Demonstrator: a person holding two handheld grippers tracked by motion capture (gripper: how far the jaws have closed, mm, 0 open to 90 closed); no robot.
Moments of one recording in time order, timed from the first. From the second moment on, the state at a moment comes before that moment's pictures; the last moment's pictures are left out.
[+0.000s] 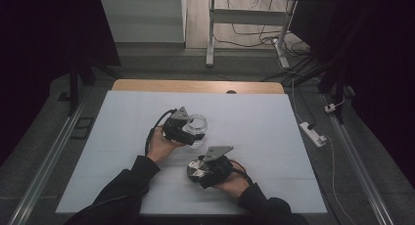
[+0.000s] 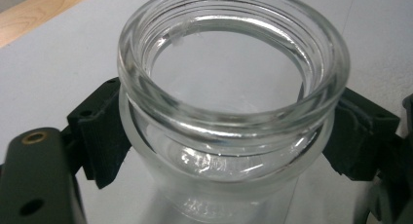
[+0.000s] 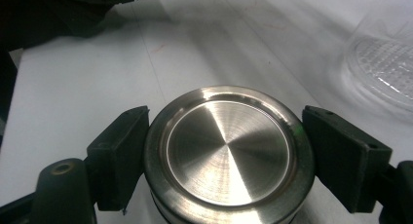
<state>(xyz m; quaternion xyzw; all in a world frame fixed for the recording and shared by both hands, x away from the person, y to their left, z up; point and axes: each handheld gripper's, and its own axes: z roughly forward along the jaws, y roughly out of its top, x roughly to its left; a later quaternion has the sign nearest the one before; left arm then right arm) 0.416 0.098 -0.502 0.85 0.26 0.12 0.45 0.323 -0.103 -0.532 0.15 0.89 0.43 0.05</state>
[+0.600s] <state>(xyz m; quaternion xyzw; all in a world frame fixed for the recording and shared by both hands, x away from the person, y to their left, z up) 0.418 0.098 -0.512 0.85 0.25 0.11 0.45 0.325 -0.101 -0.537 0.16 0.90 0.41 0.04</state>
